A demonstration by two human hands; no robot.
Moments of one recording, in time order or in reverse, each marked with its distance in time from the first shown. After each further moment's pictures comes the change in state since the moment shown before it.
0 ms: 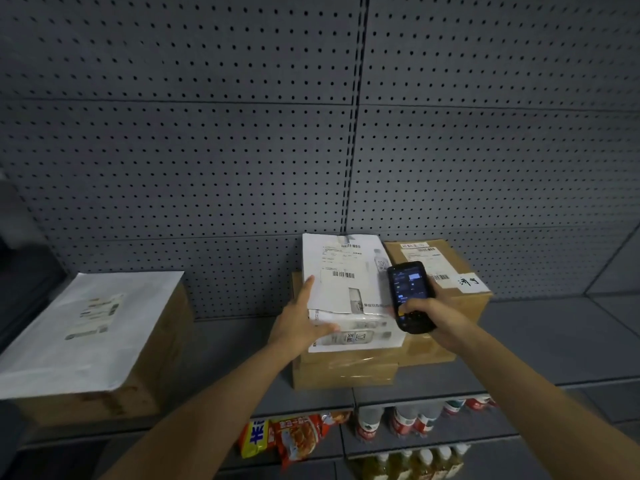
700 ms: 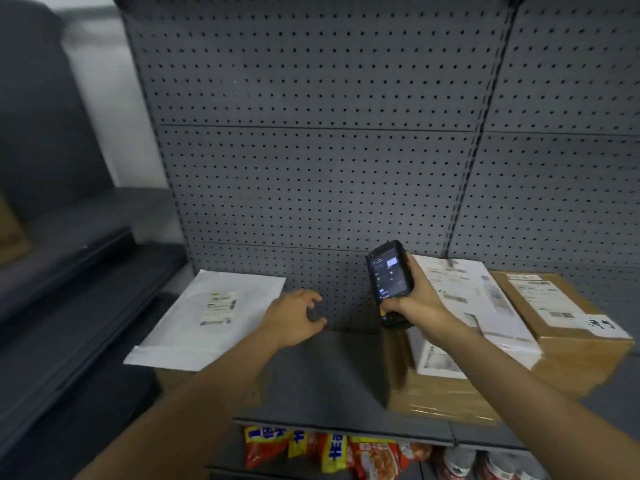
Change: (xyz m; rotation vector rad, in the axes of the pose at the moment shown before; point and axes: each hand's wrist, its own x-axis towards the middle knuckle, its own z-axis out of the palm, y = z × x) left_hand -0.037 -0.108 -0.193 0.448 0.119 0.073; right_hand -0.026 -0.013 0.230 -0.347 -0.230 -0.377
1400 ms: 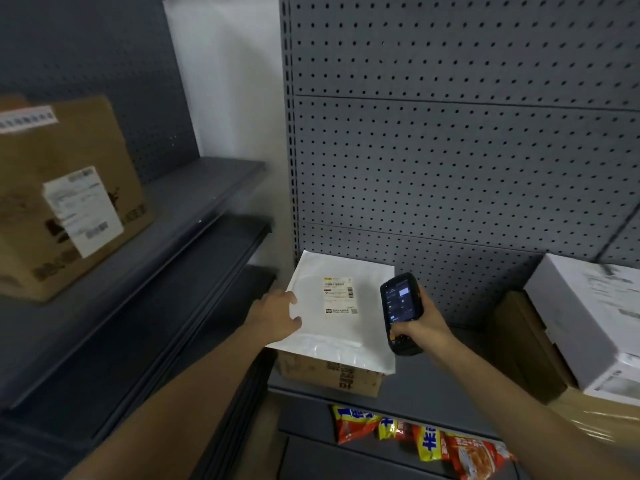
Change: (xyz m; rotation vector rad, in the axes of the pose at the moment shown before) left_hand -0.060 -0.255 -0.098 0.128 -0.127 -0.301; right_hand 0.026 0.012 0.245 -0.087 -0.095 0.256
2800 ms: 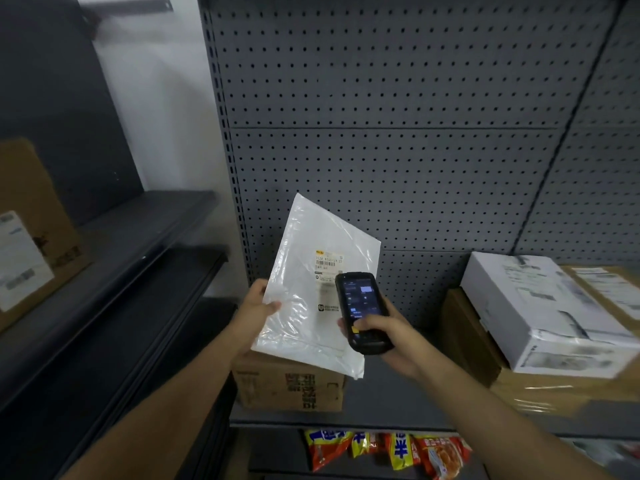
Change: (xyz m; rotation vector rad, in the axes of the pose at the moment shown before) left_hand 0.007 0.065 -0.017 -1.186 0.024 0.030; right_hand -0.049 -0.023 -0.032 0.809 -0.261 0.015
